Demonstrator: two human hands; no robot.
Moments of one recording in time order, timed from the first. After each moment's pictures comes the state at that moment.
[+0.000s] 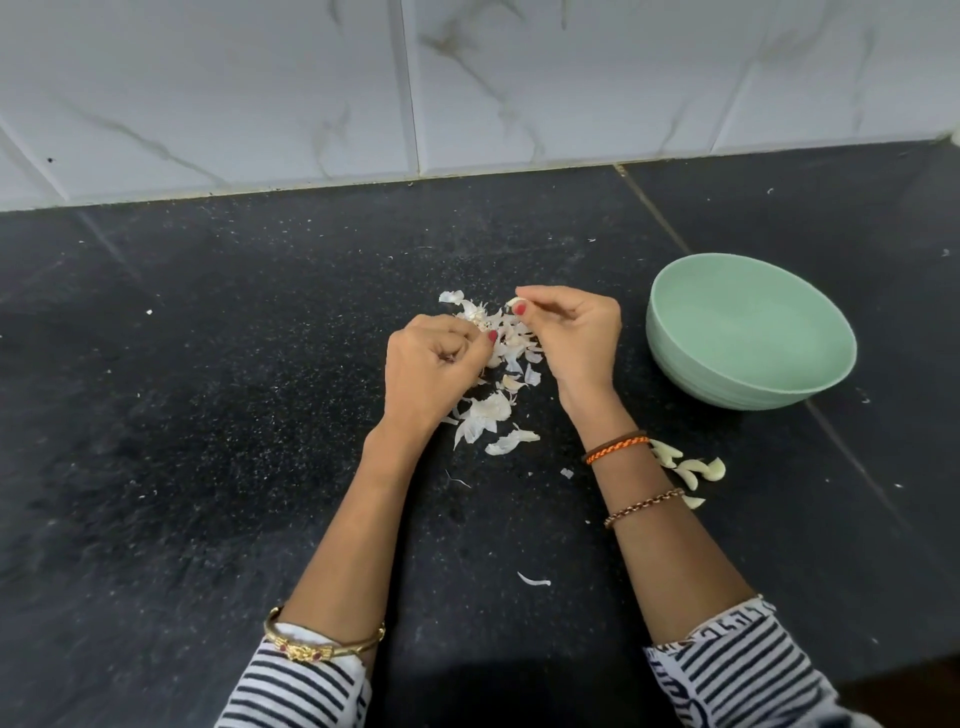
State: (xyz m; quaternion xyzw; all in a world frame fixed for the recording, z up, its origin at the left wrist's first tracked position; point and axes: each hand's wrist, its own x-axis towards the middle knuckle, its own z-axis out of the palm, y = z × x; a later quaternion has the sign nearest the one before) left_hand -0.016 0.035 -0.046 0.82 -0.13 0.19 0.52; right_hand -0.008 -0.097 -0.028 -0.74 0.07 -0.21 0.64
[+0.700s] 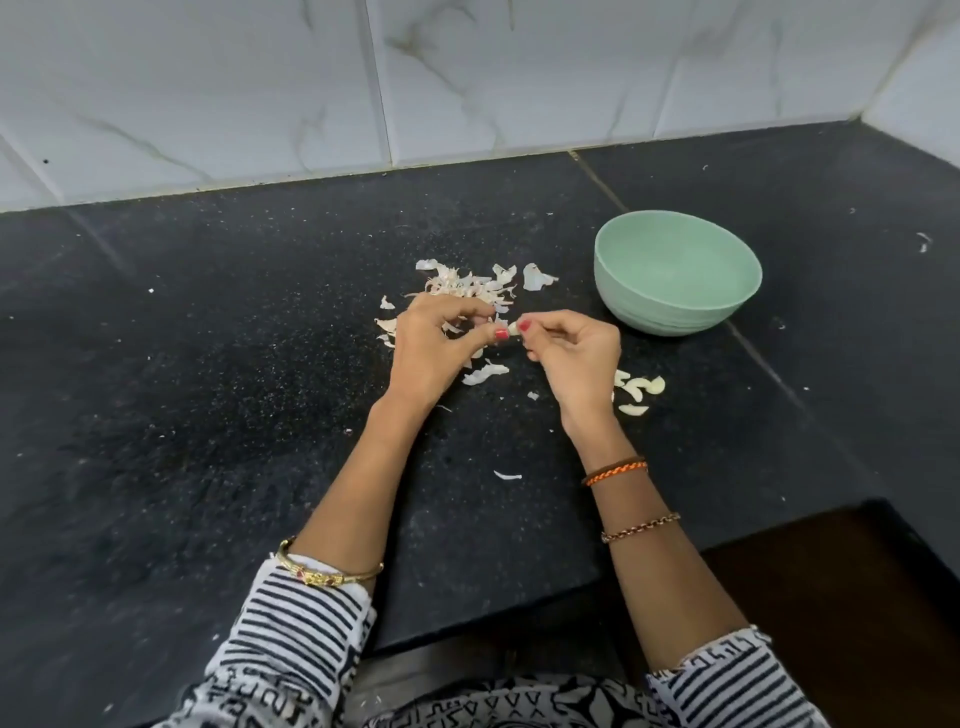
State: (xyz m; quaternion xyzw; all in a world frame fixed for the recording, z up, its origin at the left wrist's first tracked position) left_hand -0.060 0.024 -0.039 0.81 -0.18 0.15 0.54; right_hand -0.098 -0.108 -0.036 -0.74 0.11 -0.21 0.63
